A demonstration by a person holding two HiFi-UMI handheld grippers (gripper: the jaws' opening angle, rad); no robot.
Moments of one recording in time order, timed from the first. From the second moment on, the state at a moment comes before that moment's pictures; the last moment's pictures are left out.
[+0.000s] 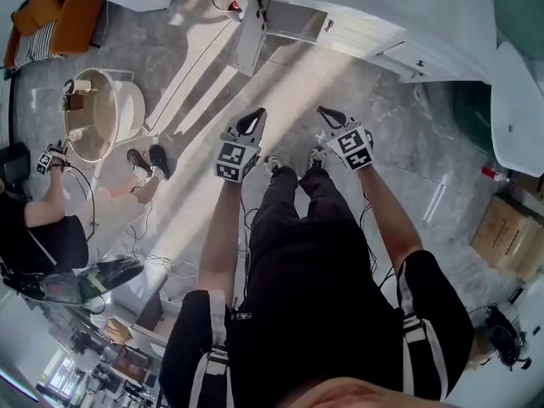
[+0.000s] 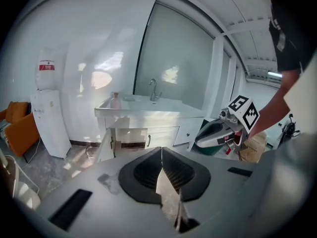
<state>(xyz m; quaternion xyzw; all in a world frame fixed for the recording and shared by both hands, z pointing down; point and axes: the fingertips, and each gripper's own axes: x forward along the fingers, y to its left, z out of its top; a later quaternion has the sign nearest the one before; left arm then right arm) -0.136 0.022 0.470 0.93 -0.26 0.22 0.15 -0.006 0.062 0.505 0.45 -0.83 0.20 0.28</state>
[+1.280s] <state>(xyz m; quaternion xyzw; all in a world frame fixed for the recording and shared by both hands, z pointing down) -0.129 0.111 0.389 0.92 -0.31 0.16 0.17 0.040 0.141 0.421 0.45 -0.84 0.15 0.28</state>
